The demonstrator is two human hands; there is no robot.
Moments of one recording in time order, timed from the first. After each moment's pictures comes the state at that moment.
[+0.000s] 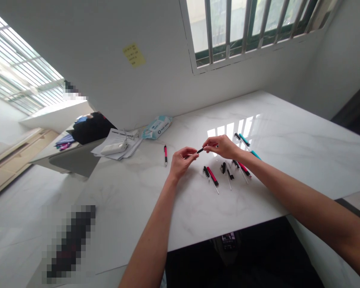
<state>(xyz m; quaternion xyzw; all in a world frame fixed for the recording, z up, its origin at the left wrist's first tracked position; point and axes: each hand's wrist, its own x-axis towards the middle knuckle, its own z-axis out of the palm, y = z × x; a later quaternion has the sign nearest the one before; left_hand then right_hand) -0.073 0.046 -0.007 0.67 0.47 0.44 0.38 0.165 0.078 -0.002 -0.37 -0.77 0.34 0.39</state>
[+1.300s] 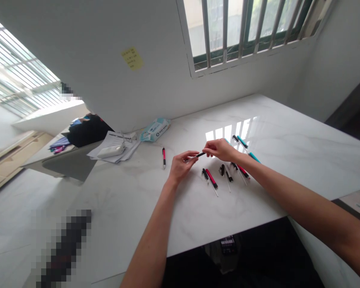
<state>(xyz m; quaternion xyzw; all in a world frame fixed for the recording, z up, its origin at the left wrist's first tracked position) -0.072 0.042 -0.008 0.72 0.47 0.41 0.31 0.163 0.079 -0.008 -0.39 -0.77 0.36 0.36</state>
